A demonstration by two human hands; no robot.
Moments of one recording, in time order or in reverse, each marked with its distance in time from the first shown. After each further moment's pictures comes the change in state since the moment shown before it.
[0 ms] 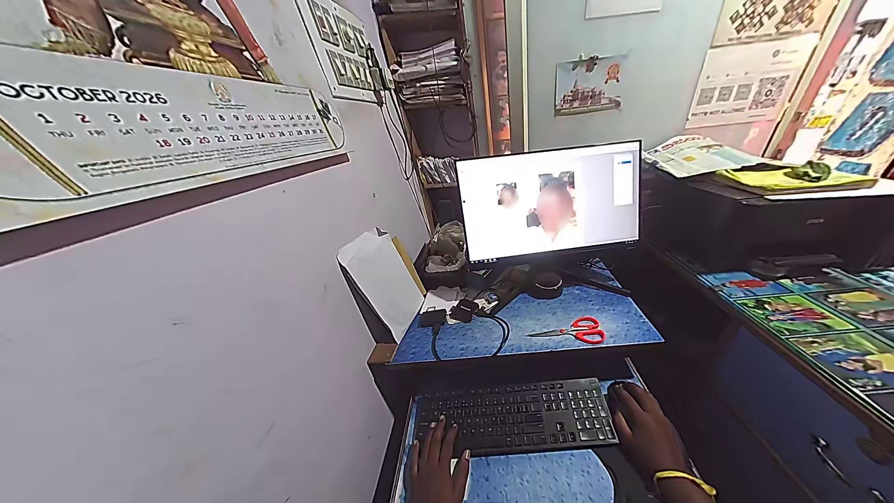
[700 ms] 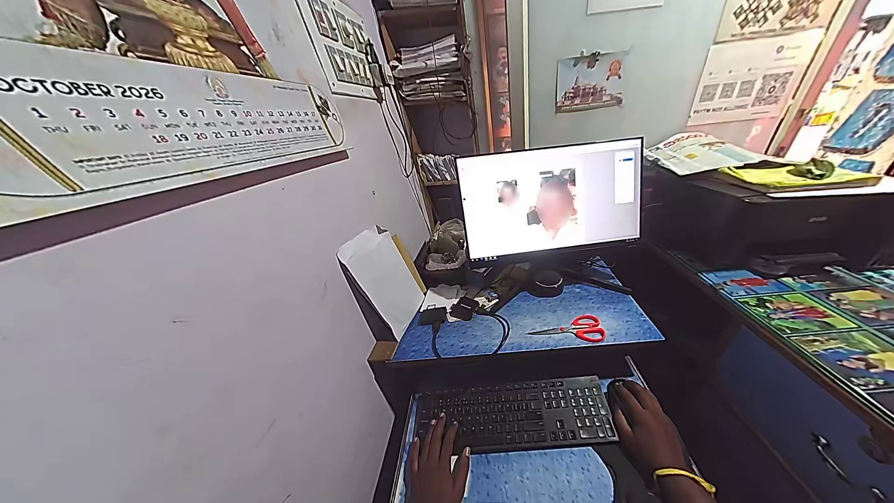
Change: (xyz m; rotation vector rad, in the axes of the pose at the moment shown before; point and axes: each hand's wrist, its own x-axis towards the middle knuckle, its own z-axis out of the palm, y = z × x) left_hand 0.000 -0.001 0.002 0.022 0.027 0.011; right_hand 0.001 -0.005 -0.005 0.017 0.008 0.000
